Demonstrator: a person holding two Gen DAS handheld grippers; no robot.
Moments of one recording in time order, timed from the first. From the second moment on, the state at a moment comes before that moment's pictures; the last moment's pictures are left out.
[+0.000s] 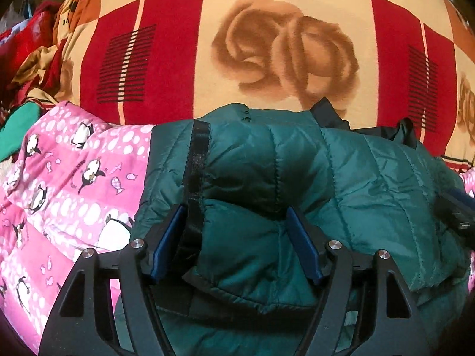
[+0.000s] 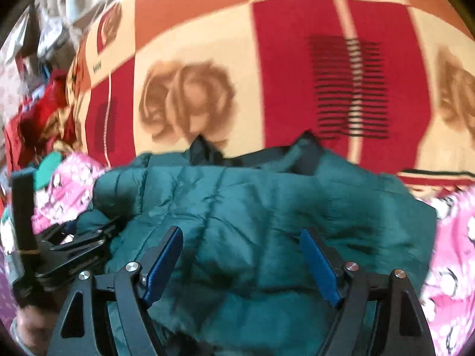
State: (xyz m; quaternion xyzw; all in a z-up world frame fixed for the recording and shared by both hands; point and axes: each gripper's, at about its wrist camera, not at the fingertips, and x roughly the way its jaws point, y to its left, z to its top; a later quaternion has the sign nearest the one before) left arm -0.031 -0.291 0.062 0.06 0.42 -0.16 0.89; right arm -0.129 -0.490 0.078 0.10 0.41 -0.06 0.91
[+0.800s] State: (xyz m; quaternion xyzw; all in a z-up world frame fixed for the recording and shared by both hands) left arm -0.033 -0.295 0.052 0.07 0.41 -0.15 0.90; right arm -0.147 -0.474 0.039 0.08 0.44 -0.07 0.89
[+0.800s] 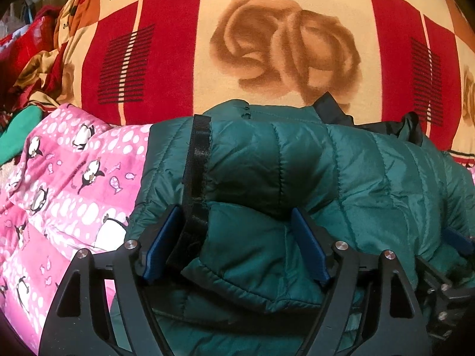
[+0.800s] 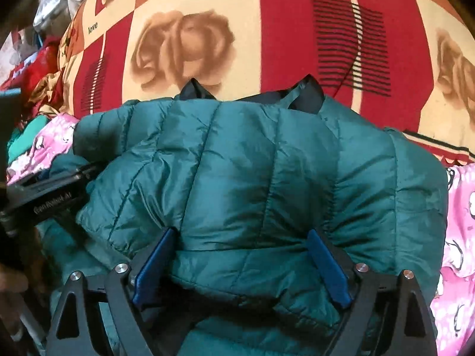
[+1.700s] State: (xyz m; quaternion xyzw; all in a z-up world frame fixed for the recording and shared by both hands) left arm -0.038 -0.289 0.057 0.06 0.41 -0.15 0.90; right arm -0.207 -0.530 0.081 0.09 0.38 -0.17 0.90
